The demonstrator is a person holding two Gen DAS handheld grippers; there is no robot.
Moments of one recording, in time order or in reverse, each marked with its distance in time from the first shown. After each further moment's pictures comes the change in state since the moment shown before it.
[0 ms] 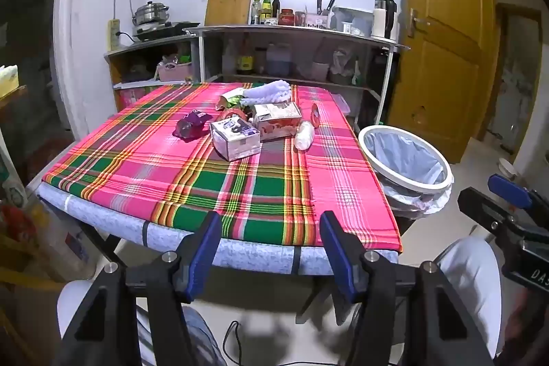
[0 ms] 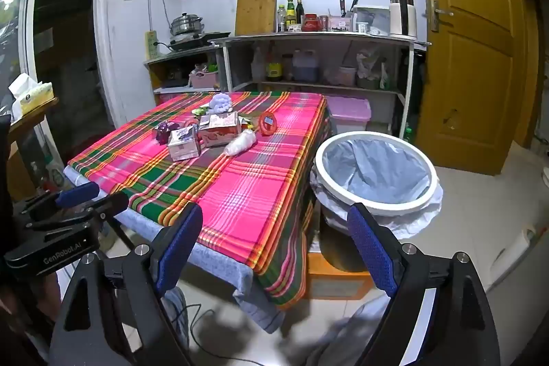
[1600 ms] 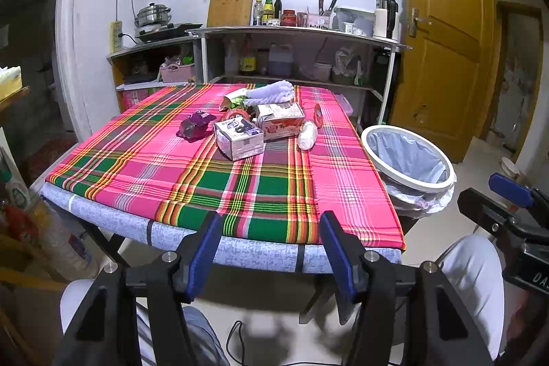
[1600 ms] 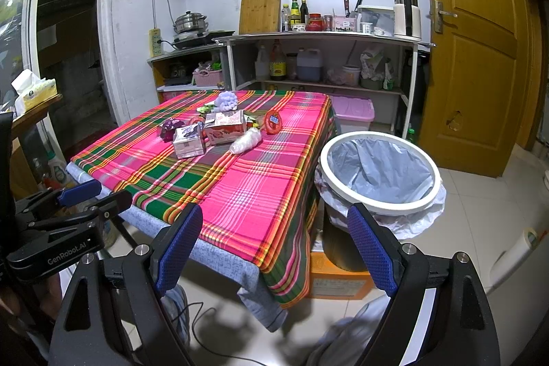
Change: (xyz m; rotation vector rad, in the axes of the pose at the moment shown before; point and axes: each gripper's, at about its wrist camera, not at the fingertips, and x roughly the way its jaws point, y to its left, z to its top) left arm 0.001 0.006 0.000 0.000 0.002 0.002; right arm 0.000 0.006 -0.001 -0.004 -0.001 0.002
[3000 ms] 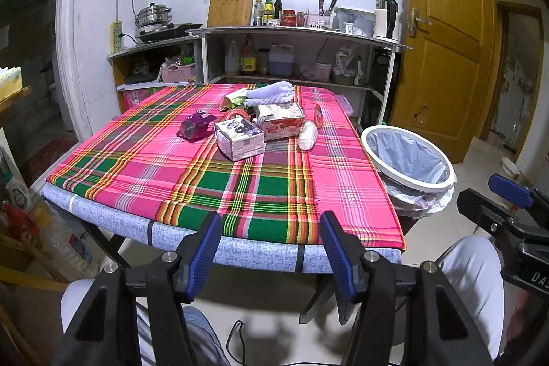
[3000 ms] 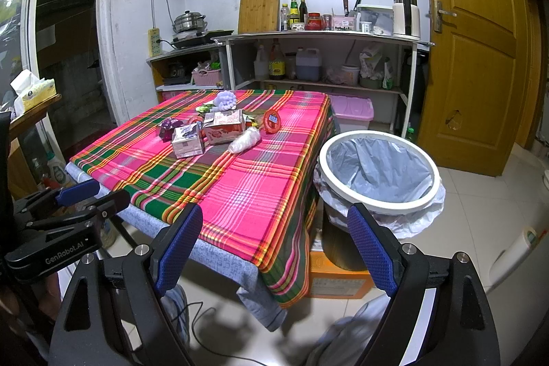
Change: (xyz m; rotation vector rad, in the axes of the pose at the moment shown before) left arm -0.004 0.000 0.000 0.000 0.001 0.000; right arm 0.000 -0.001 0.000 -0.001 0.001 0.001
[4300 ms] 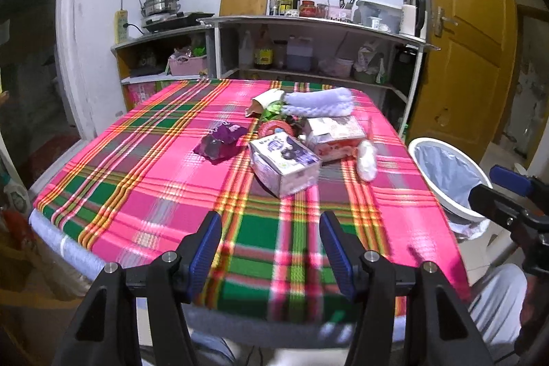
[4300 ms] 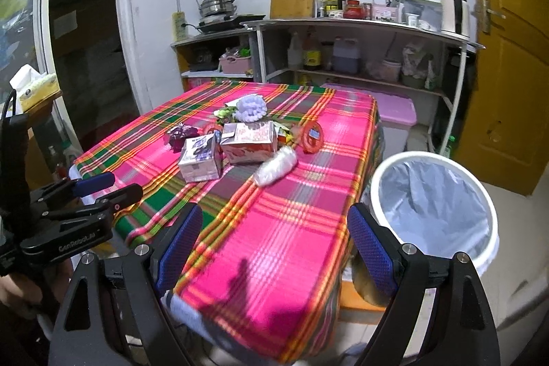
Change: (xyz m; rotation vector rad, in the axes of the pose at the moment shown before) left arm 0.087 0.060 0.050 -0.018 0.042 0.042; right arm 0.102 0.023 0.060 -0.074 0.072 0.133
